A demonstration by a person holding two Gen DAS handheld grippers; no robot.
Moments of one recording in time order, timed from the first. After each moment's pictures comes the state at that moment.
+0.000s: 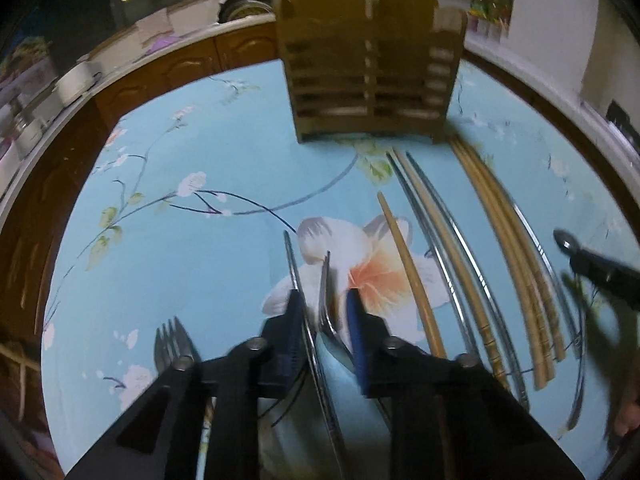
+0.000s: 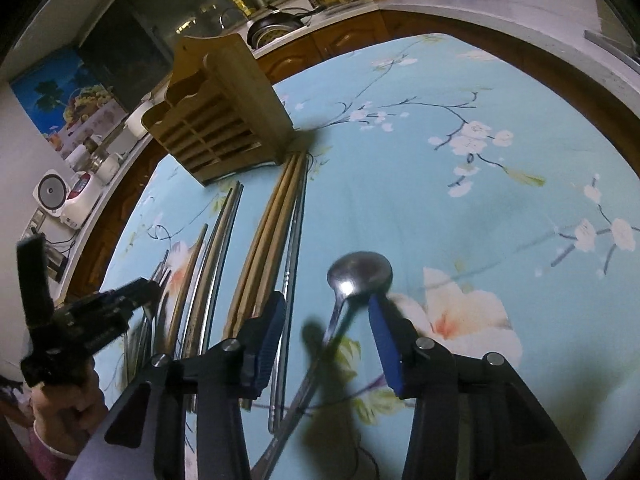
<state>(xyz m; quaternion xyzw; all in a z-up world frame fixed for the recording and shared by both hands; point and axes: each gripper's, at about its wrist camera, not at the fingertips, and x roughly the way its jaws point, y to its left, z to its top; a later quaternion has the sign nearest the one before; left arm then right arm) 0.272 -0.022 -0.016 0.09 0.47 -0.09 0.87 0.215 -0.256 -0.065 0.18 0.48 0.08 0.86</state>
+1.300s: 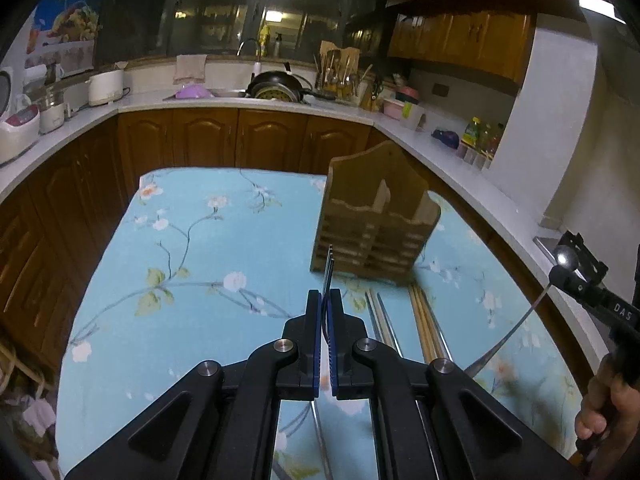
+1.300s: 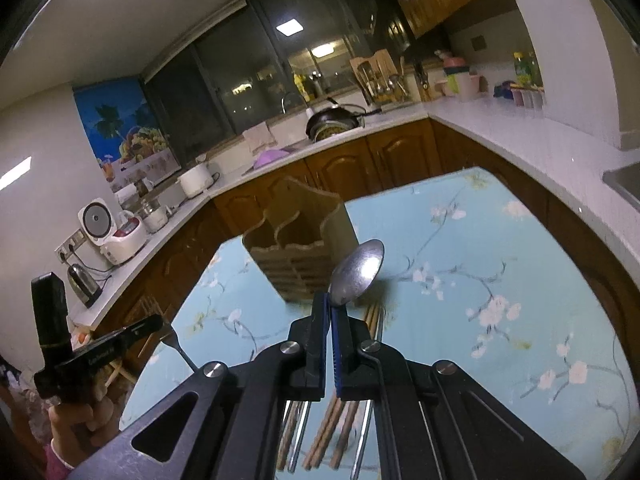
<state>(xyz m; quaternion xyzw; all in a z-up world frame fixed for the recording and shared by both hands) 0.214 0.057 0.092 -0.07 0.32 -0.12 0.94 0.216 -0.241 0.070 0.16 0.31 0.13 0.93</state>
